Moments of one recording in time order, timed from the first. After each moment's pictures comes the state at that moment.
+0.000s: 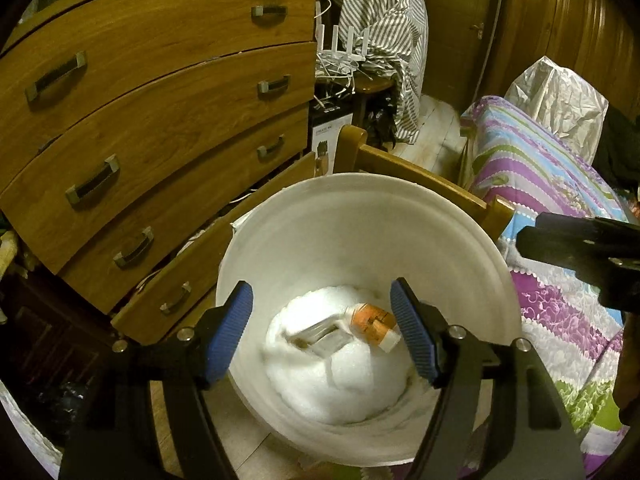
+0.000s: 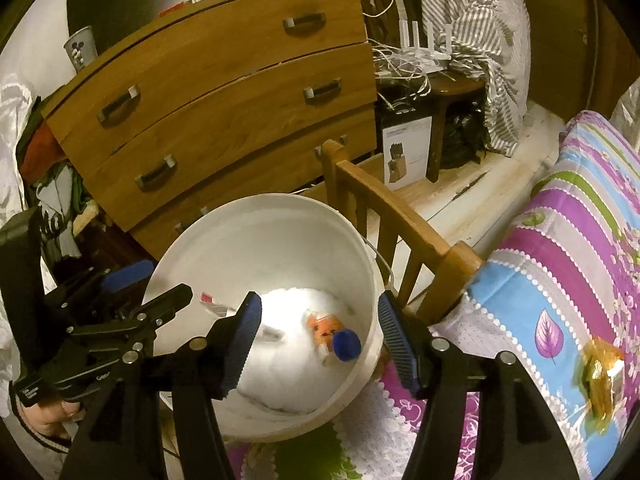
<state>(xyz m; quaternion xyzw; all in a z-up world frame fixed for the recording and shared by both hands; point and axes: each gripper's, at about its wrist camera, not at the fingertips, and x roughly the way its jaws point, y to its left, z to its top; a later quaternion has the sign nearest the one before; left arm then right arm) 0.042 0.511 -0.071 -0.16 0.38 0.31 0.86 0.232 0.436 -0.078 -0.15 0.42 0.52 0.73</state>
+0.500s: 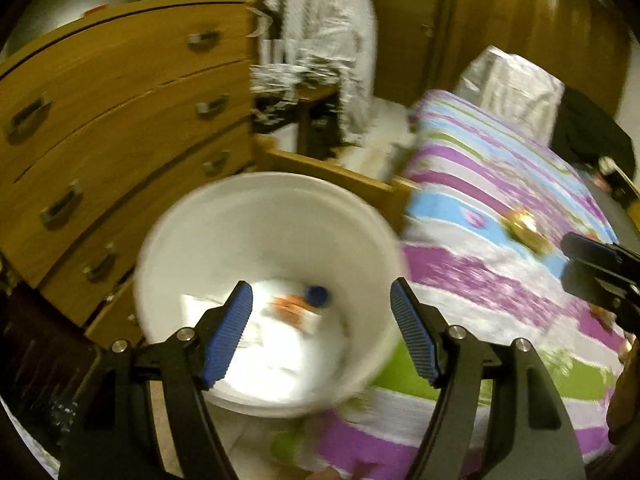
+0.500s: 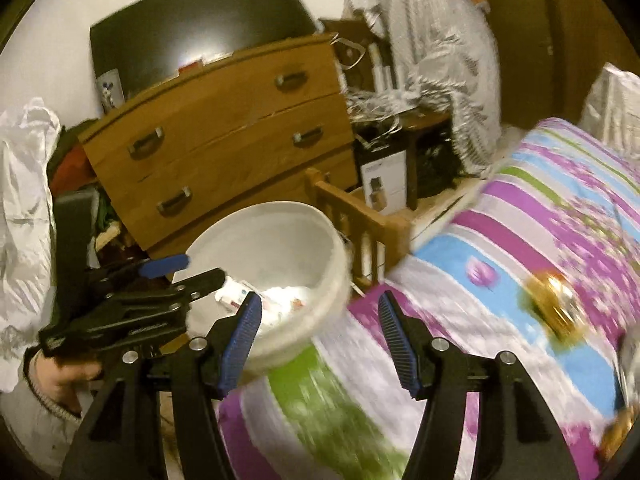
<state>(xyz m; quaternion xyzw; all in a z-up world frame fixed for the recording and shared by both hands) 0.055 0.418 -0.057 -0.14 0.37 0.23 0.89 0.195 0.240 -0.048 -0.08 0.35 0.51 0.78</state>
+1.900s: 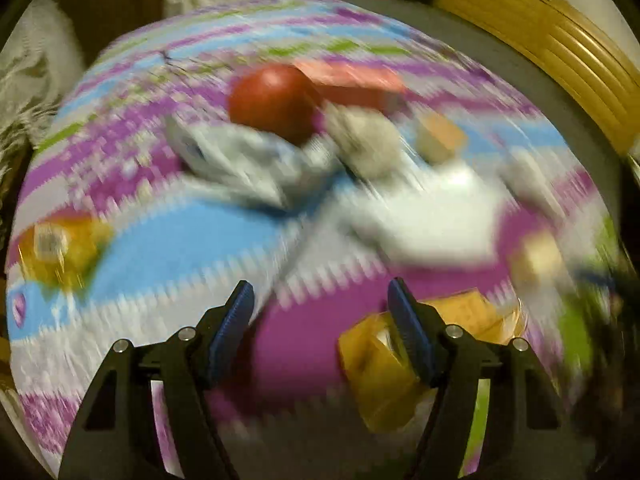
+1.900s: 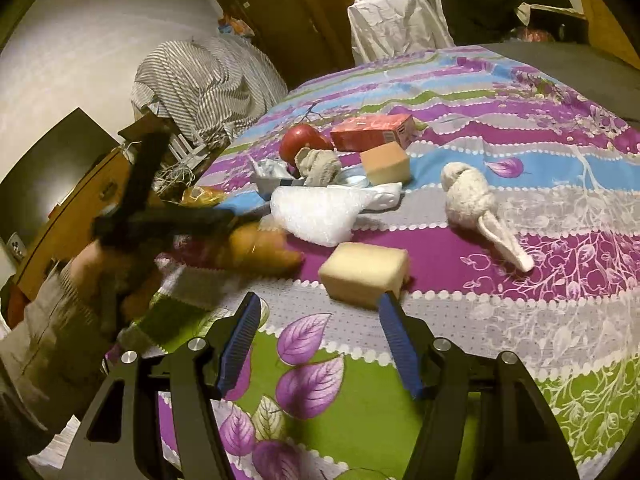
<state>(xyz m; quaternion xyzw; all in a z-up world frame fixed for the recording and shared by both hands) 0.275 0.064 -0.133 0.07 0.51 -0.18 0.84 0.222 -0.241 -0.168 0.13 0.40 0.26 0.87</state>
